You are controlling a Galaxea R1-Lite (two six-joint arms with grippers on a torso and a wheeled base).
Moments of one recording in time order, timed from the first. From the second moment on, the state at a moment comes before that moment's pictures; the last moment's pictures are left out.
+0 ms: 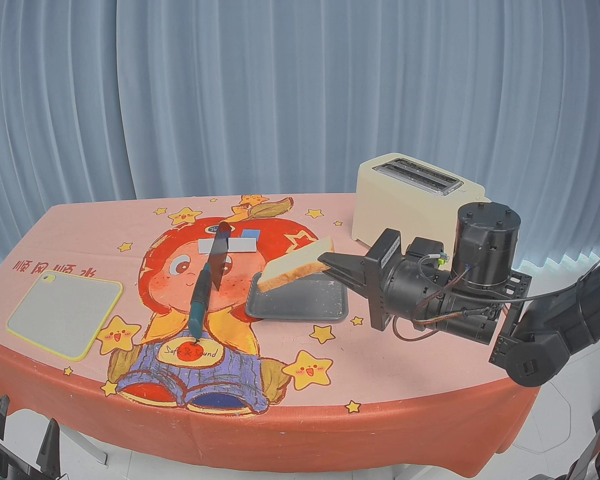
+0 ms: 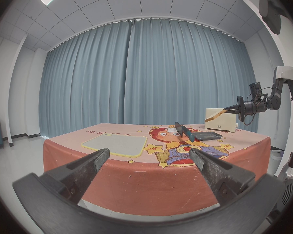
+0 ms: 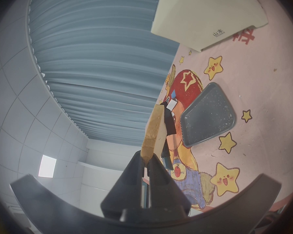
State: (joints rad) left arm 0.00 0.02 -0.02 -0.01 0.03 -0.01; right arm 0.72 1.90 -0.81 -0.93 0.17 1.38
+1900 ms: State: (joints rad) left arm 0.00 0.02 -0.02 -0.01 0.03 -0.01; right arm 0.73 1.74 -0.52 -1.14 0.10 0.49
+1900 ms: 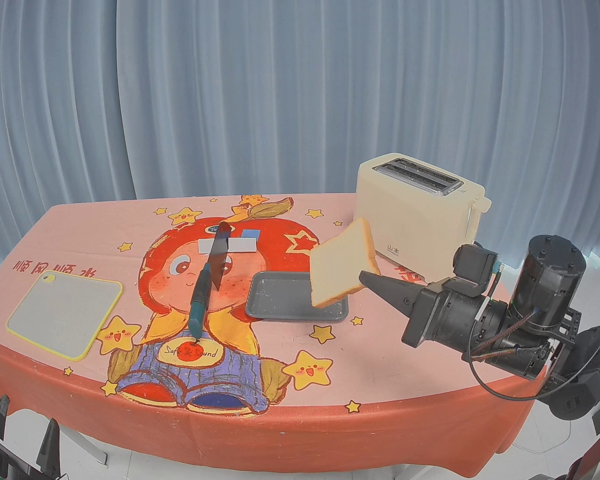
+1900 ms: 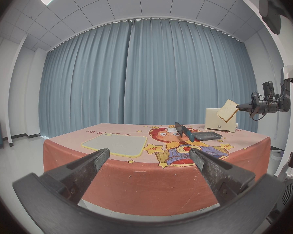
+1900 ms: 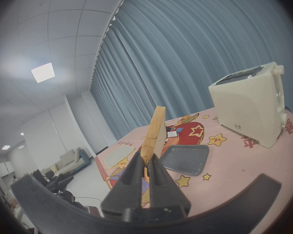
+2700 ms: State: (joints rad) left arm 0.00 0.02 -0.02 -0.01 0.03 -0.01; right arm 0.73 1.71 -0.48 -1.14 0.07 0.35
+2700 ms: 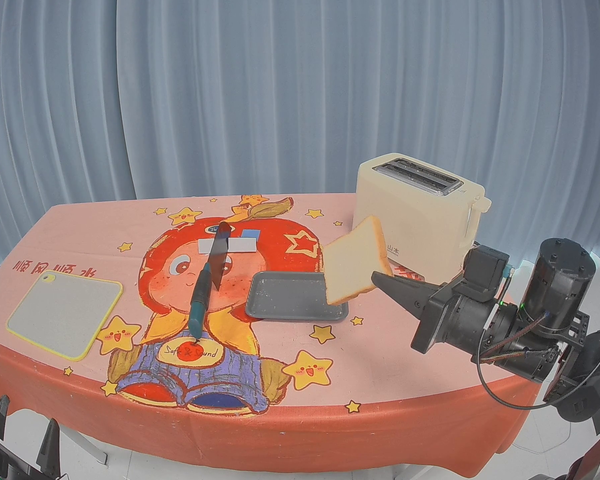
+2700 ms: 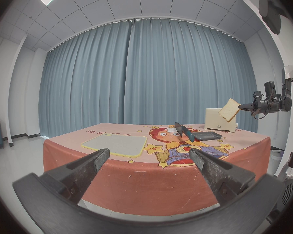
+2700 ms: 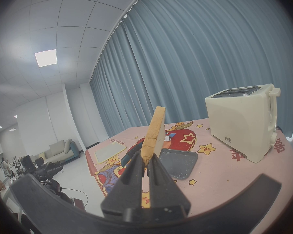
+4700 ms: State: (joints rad) left arm 0.00 0.02 -0.02 -0.01 0.03 -0.01; right arm 0.66 1.73 -0.47 -1.14 0.05 0.31
